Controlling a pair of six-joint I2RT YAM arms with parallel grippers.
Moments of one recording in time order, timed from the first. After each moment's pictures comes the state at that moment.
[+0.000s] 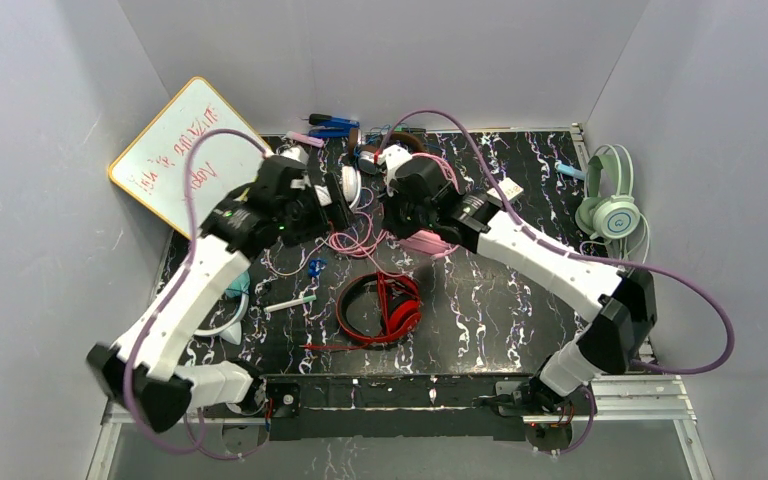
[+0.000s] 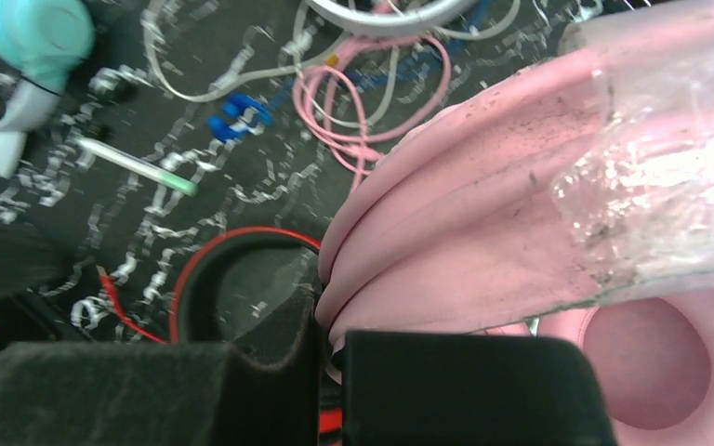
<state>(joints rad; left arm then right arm) -0.53 1.15 1.38 -0.88 -0.02 -0.71 0.89 1.52 1.43 -0.52 0.04 0.21</state>
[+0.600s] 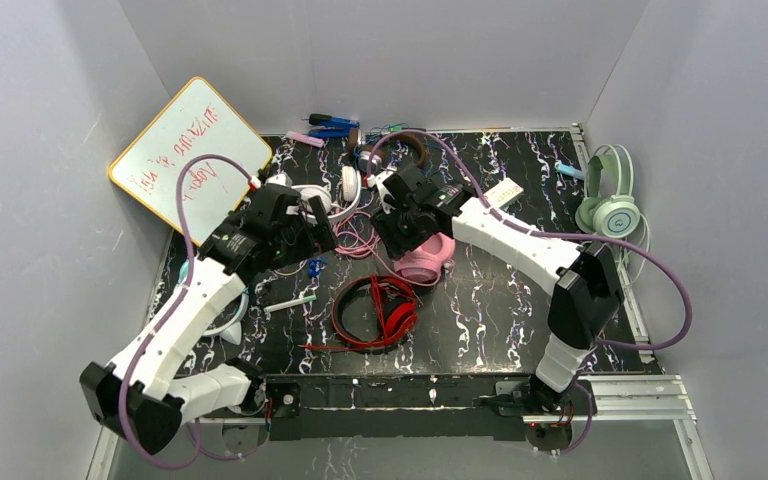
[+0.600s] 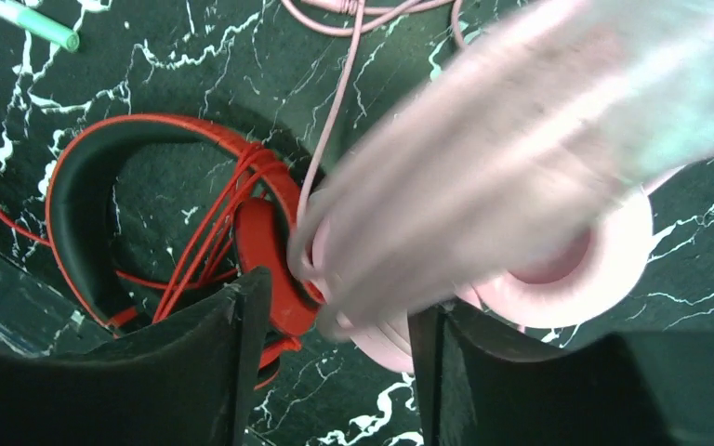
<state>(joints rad) -0.51 1.07 1.14 -0.87 -0.14 -0.74 0.84 1.73 1.54 -0.82 -0.03 0.09</state>
